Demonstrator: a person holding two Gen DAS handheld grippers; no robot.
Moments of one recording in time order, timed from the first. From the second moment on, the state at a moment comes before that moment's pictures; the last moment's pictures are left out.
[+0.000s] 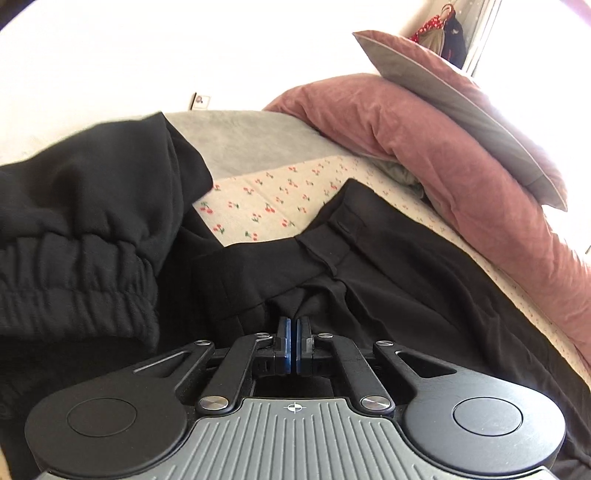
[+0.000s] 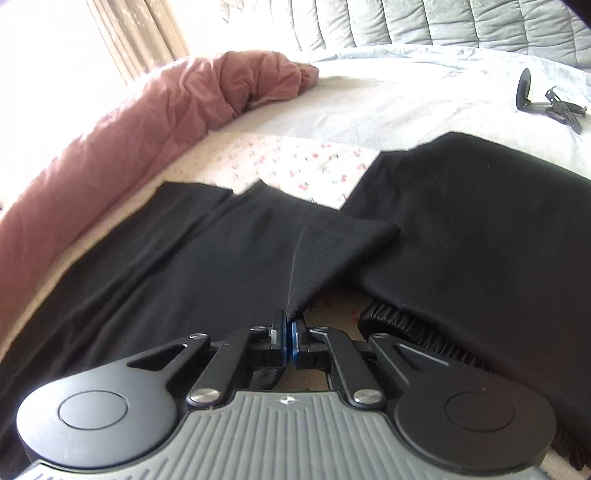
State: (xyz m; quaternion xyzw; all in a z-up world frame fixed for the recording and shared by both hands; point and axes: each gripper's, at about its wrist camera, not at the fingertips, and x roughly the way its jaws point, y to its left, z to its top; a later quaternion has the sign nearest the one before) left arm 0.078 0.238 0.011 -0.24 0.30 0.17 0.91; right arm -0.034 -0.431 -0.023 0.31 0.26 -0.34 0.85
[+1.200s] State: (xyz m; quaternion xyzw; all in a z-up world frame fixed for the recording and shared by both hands) left arm 0.199 0.131 0.061 -0.11 0.35 0.00 0.93; right arm 0.022 -0.355 -0.006 0.17 0.32 -0.26 0.90
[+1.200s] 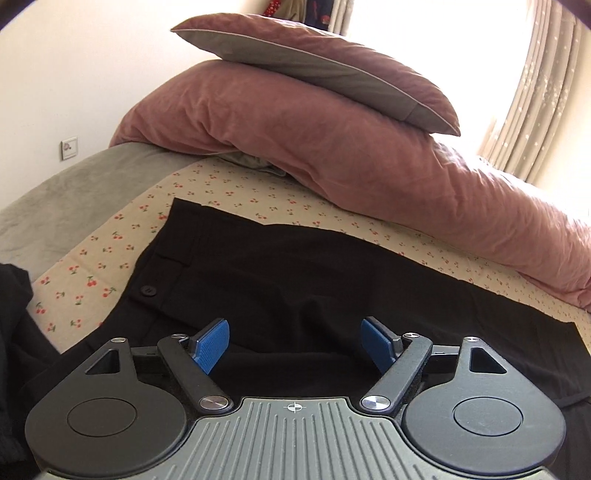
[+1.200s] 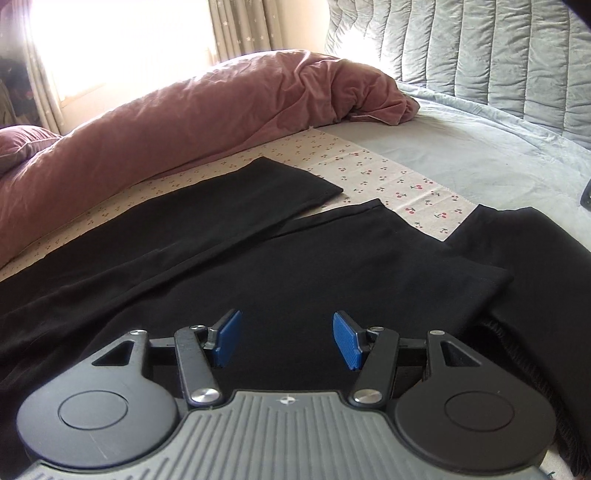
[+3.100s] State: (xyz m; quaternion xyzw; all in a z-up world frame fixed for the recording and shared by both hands) left arm 0.303 0.216 -0.032 -0.07 0.40 0.11 0.91; right arm 0.096 -0.304 0.024 0.29 0.35 -0.08 0.89
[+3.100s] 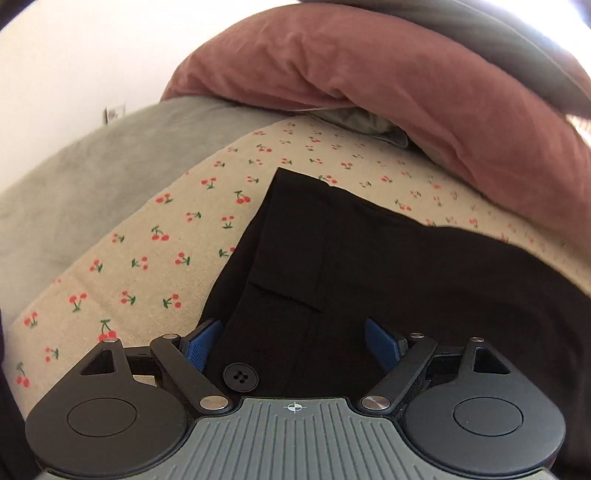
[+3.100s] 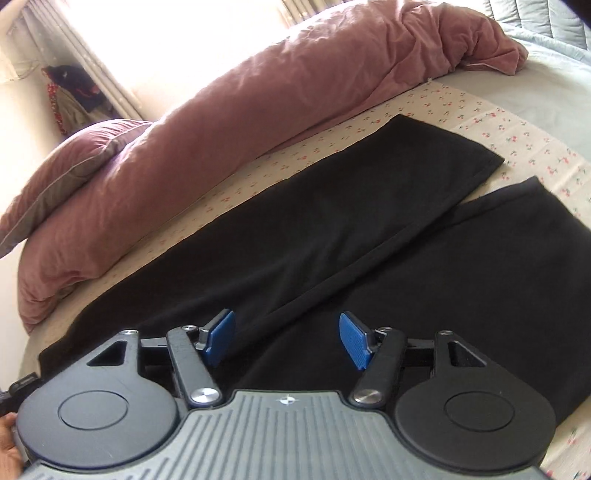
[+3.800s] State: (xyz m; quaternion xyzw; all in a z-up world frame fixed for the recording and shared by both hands) left arm 0.290 0.201 -0.022 0.00 0.37 0.13 0.92; right arm 0.077 -0.282 -0.008 0.24 0.35 -0.06 0.90
